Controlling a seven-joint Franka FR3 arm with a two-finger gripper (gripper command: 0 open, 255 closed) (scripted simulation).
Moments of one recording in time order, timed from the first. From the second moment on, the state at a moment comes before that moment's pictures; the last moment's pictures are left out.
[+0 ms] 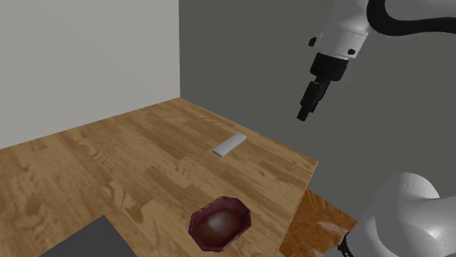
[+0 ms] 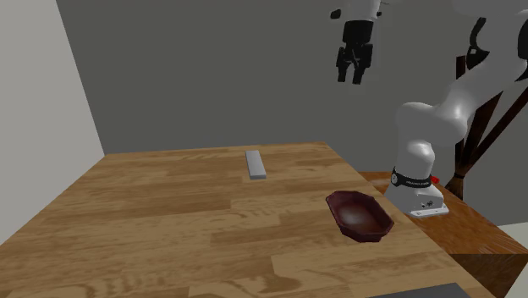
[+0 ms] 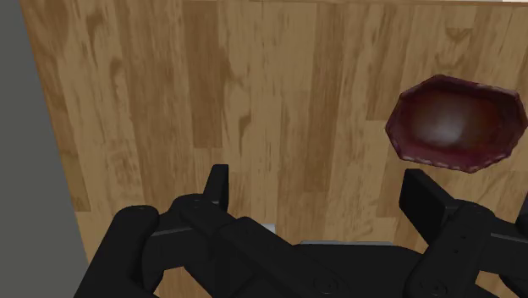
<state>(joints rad) 0.01 -0.83 0.02 -2.30 0.07 1.53 -0.10</state>
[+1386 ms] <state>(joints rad) -0.21 -0.24 0.29 -2.22 0.10 2.03 0.73</state>
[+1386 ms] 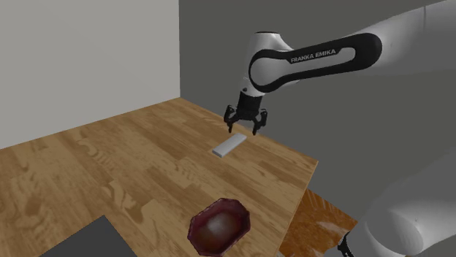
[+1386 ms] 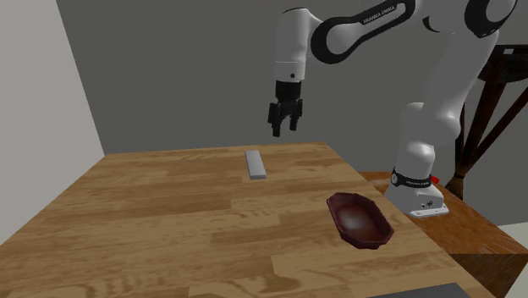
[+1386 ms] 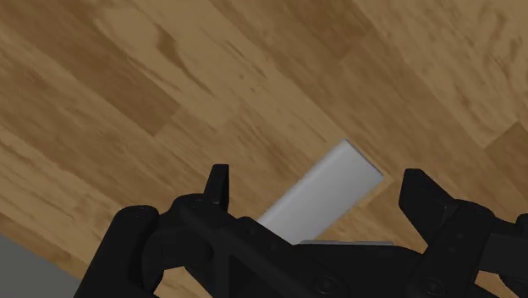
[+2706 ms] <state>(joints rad) -0.27 0.23 0.26 -2.04 -0.06 2.28 1.25</state>
